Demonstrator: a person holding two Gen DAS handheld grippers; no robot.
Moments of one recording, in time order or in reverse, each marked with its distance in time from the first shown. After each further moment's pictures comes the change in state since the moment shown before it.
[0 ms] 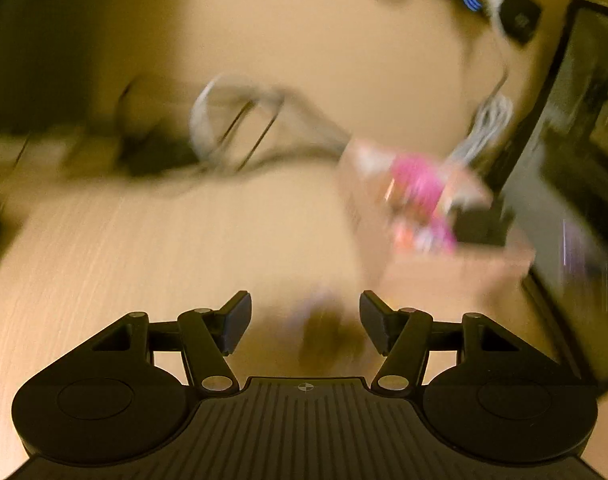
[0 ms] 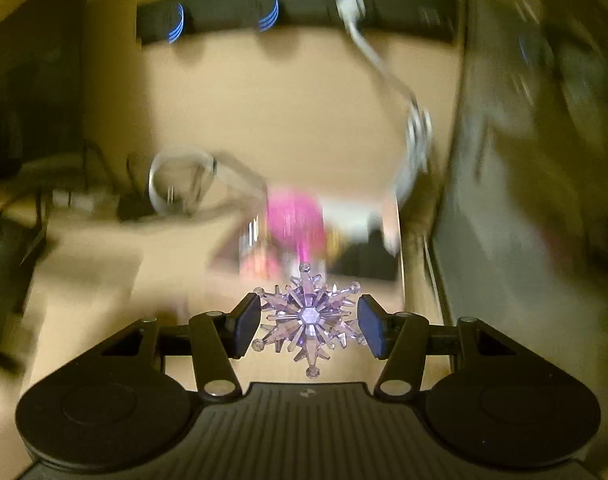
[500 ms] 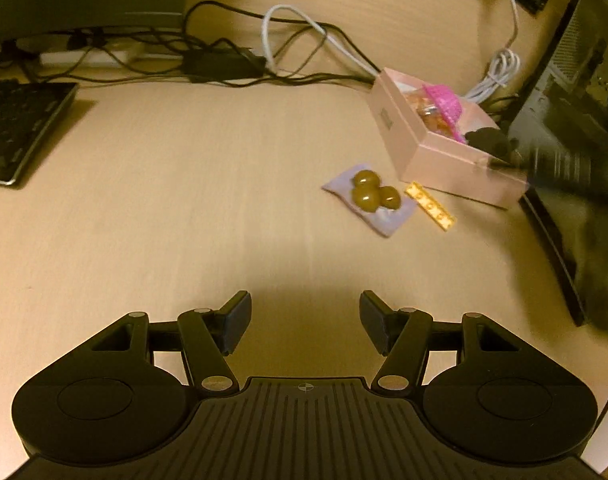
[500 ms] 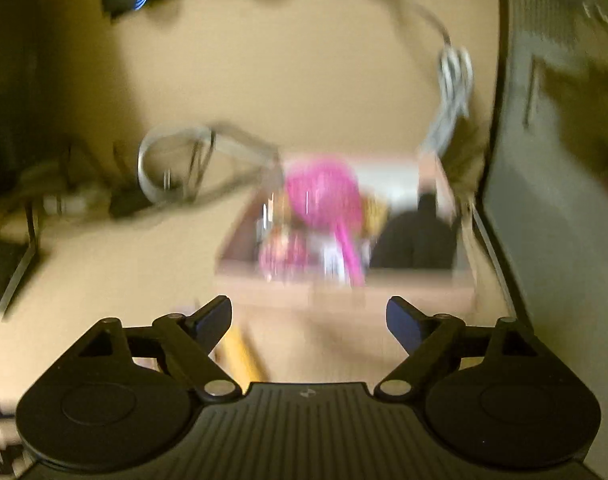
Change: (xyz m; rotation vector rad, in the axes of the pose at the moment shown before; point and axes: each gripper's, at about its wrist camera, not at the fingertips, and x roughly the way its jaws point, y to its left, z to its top) left arm -0.053 0.021 -0.069 -0.043 0.109 -0.005; right arm 0.065 0.019 -0.022 0.106 0.186 0.044
